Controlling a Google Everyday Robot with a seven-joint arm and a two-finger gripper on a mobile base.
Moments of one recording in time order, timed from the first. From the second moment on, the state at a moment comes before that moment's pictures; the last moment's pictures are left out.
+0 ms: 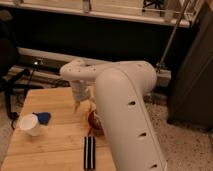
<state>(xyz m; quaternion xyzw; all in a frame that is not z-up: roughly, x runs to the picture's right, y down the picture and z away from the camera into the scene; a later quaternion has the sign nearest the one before) -0.119 0.112 0.836 -0.33 0.29 0.48 0.76</state>
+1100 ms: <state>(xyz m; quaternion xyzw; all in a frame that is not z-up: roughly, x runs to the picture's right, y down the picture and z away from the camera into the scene) -0.108 0.147 0.868 -0.33 0.28 0.49 0.76</state>
